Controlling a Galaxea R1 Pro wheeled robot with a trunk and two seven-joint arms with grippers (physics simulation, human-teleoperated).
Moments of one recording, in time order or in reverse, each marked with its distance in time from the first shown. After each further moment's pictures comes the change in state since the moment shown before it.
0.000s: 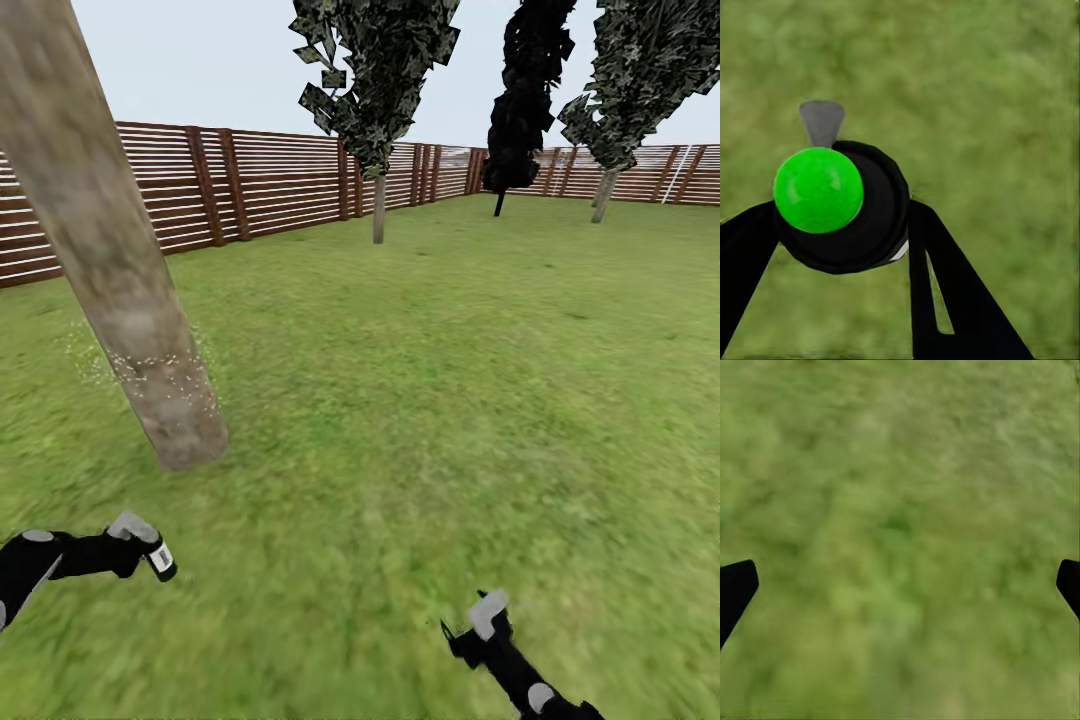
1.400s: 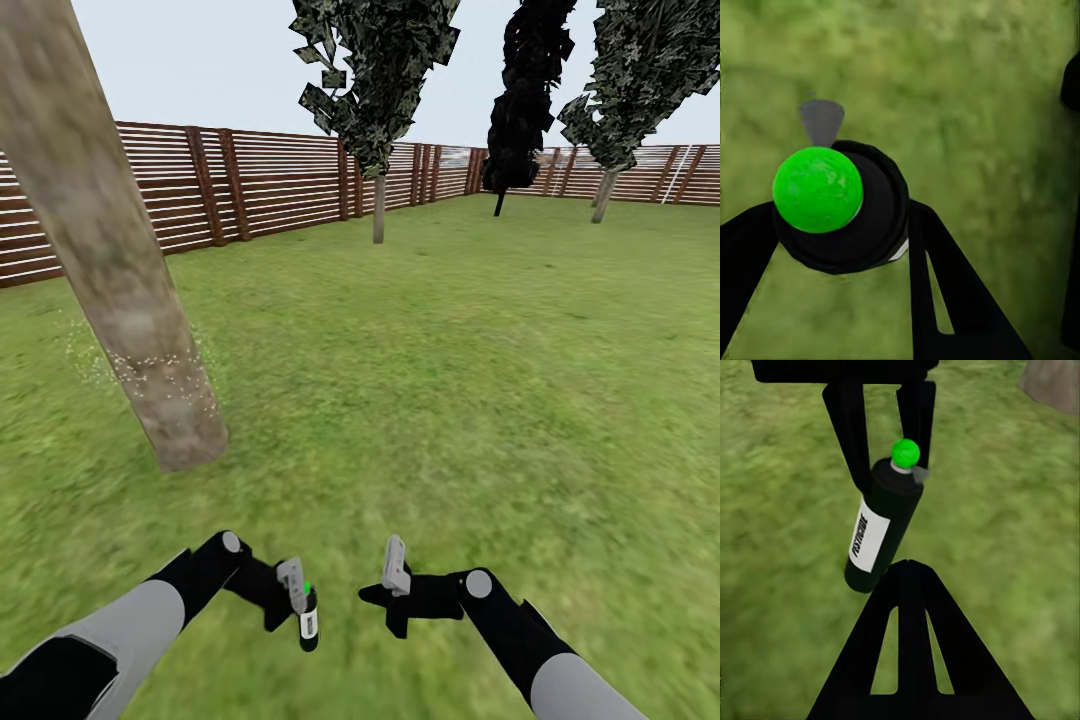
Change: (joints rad) left arm 0.005 -0.444 -0.419 -0.015 -0.132 -0.061 -0.174; right arm -0.056 0.071 0.009 -0.499 0.136 0.265 0.911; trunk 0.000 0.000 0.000
